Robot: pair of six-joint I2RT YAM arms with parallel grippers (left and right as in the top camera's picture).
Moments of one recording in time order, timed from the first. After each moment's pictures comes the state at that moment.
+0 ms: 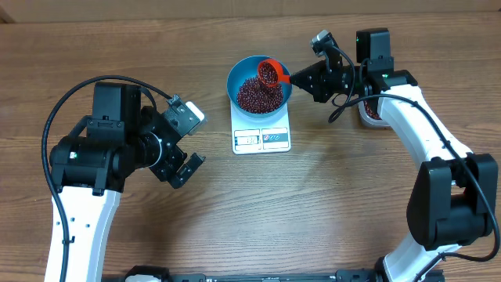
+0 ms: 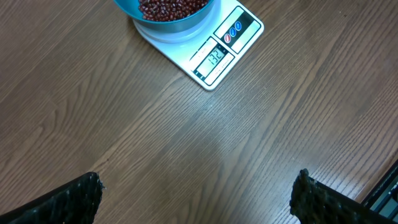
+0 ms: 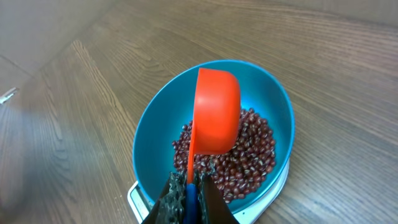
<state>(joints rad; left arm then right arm) -0.11 1.23 1.37 -1.23 0.32 0.63 0.13 1.86 1.39 -0.35 -0.84 -0.23</state>
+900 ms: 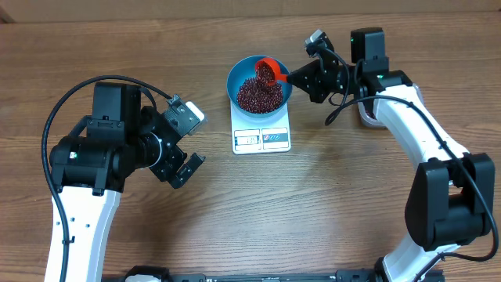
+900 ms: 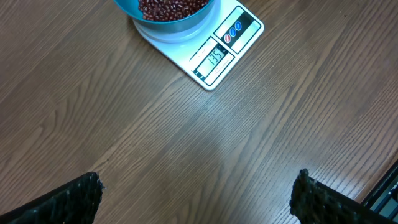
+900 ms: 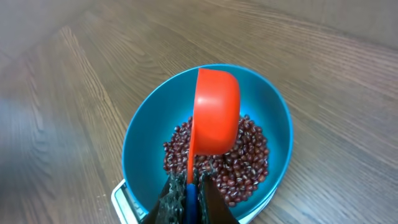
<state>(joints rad) -0.11 1.23 1.37 -1.23 0.33 0.63 0.15 1.86 1.39 -0.33 -0.79 -0.30</state>
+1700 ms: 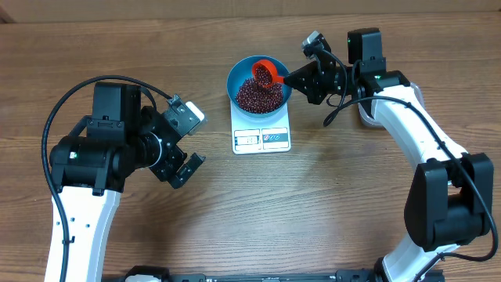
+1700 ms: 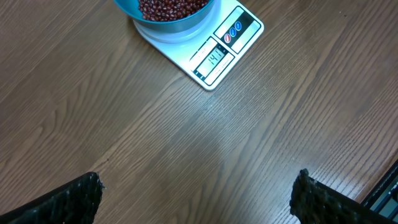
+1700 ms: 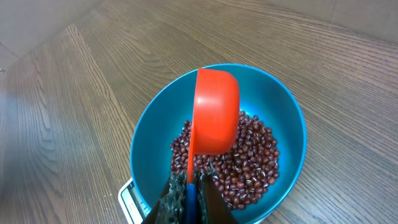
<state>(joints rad) -0.11 1.23 1.37 -1.23 0.33 0.63 0.16 1.86 1.39 -0.34 -0.80 -0.30</state>
